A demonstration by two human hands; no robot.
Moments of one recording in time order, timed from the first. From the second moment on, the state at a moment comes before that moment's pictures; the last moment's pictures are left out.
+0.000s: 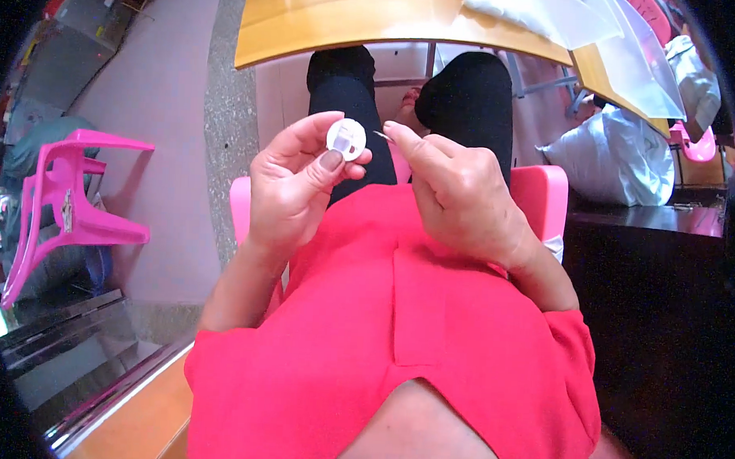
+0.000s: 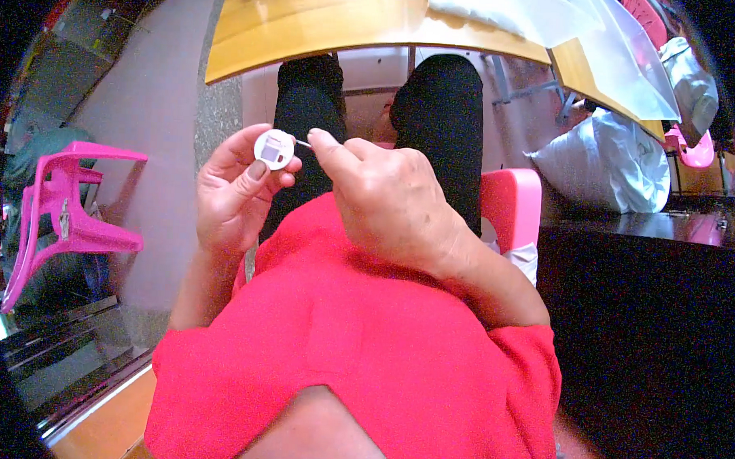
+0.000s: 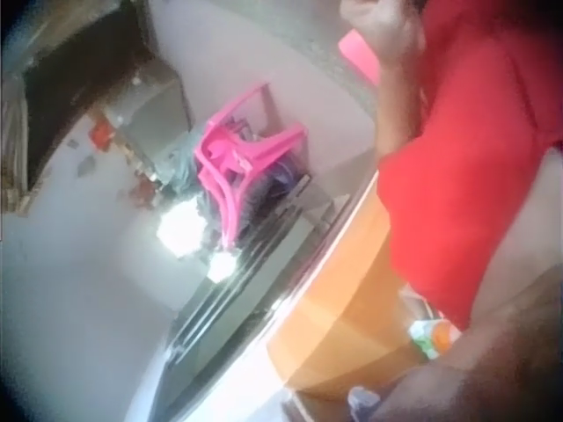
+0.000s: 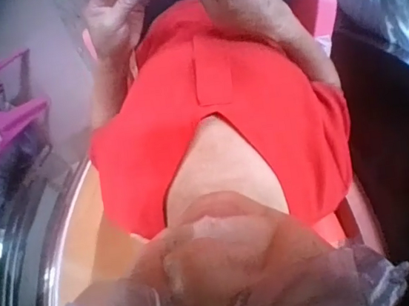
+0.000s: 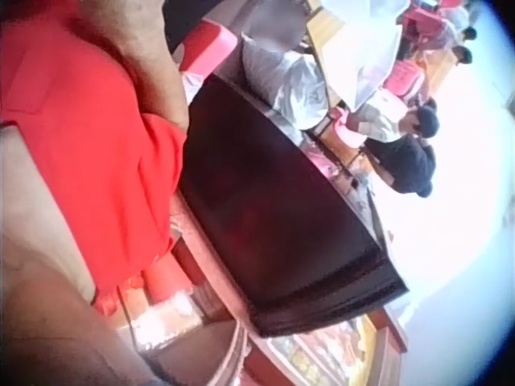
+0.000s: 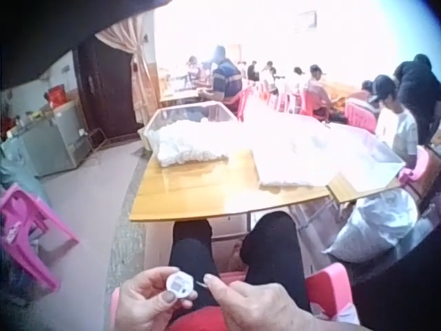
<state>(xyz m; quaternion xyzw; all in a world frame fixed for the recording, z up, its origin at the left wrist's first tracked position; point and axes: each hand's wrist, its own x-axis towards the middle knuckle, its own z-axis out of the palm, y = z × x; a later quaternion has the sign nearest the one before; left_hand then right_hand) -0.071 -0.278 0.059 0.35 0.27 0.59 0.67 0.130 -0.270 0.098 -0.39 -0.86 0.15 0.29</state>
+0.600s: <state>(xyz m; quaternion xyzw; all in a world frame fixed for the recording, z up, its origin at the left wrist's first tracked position) -0.072 -0.277 0.038 0.36 0.26 0.59 0.67 0.110 -0.272 0.083 -0.43 -0.86 0.15 0.23</state>
